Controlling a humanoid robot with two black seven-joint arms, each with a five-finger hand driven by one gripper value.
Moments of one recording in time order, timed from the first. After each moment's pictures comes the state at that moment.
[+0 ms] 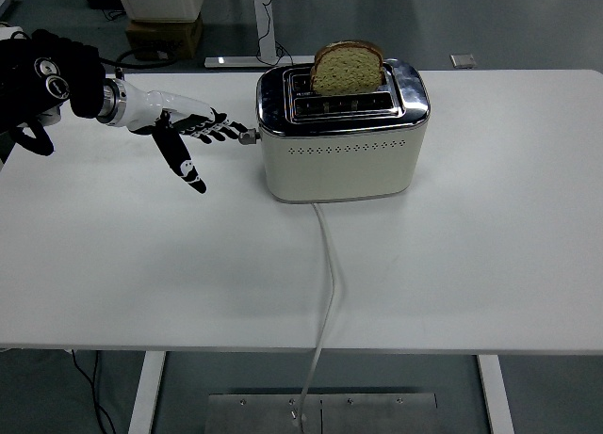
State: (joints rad) left arm -1.41 0.53 0.07 -0.92 0.76 -0.59 0.01; right arm -0.09 0.00 0.42 0.14 -0.35 0.07 0.12
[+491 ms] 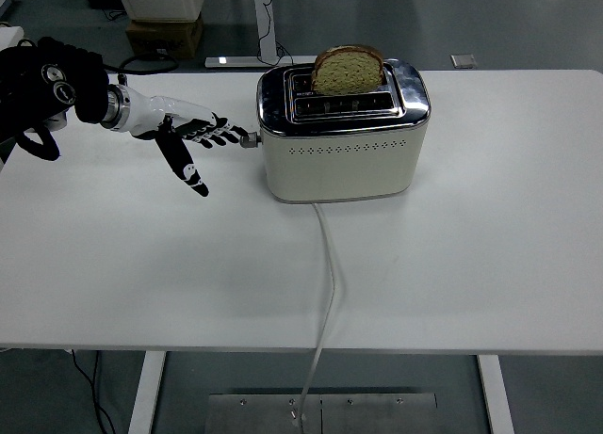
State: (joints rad) left arm -1.39 0.50 0.07 -0.88 0.75 -0.58 0.01; right arm -0.09 0.00 0.42 0.14 -0.35 0.07 0.12
